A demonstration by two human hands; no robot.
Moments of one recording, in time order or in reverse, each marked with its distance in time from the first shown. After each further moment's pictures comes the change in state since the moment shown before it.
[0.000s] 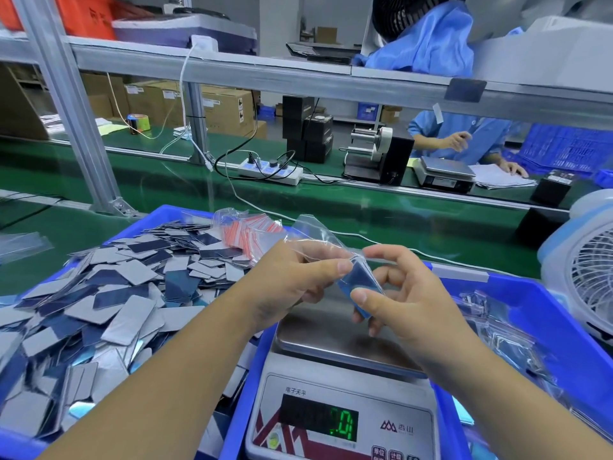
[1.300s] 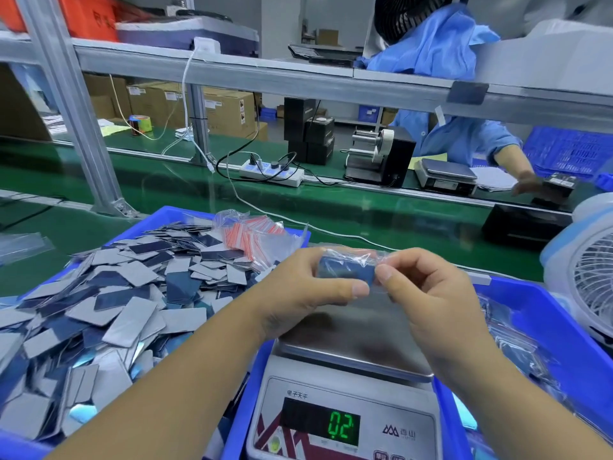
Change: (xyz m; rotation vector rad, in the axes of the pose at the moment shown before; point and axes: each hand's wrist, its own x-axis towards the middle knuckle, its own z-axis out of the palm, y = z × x) left_hand -0.004 0.000 0.012 0.019 -0.121 0.030; right_hand 0.002 -0.001 -0.004 -0.104 0.238 -0.201
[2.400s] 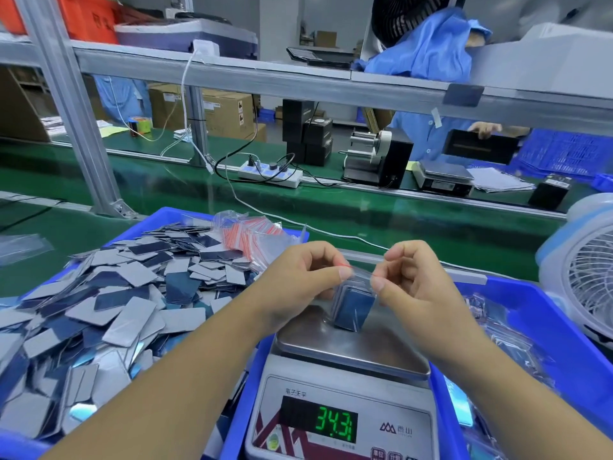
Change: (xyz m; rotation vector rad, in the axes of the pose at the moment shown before) left_hand 0.005 0.000 0.003 0.090 0.227 -0.031; right_hand 0.006 0.011 -0.006 -0.094 -0.153 -0.009
